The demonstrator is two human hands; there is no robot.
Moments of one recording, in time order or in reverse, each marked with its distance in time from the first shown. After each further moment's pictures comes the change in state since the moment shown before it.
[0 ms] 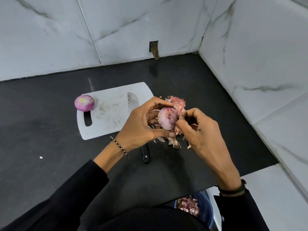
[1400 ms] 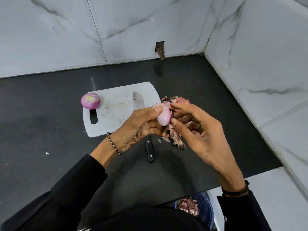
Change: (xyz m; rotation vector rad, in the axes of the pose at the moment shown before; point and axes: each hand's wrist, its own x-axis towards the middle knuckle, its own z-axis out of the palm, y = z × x) left_hand -0.008 -0.011 -0.023 -0.541 -0.150 -0.257; right_hand -0.001 -0.001 0.006 0.034 -0.078 -0.406
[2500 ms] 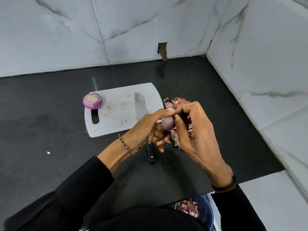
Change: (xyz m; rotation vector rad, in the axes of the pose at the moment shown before) left_hand 0.008 0.002 0.016 0.156 0.048 -0.232; right_hand 0.007 0.013 0.019 -0.239 0.095 -0.142
